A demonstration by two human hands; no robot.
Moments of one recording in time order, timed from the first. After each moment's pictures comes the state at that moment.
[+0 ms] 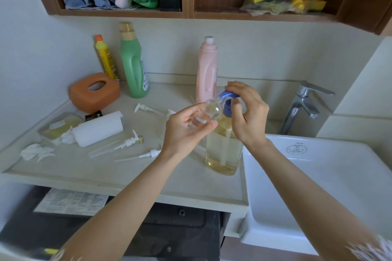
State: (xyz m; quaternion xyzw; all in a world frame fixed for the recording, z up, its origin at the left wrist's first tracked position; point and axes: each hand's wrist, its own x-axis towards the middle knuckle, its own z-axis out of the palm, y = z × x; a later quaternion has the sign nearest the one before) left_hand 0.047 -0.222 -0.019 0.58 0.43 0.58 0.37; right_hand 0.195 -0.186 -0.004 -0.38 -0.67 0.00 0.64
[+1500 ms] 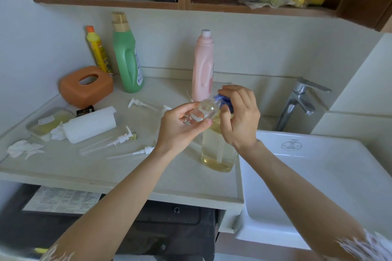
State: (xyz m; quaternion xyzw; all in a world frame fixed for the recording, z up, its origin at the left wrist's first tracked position) left_hand 0.043 -0.215 -0.024 0.59 0.47 0.55 0.36; right_hand 0.191 -0.183 -0.022 -0.40 -0.70 -0.09 0.58
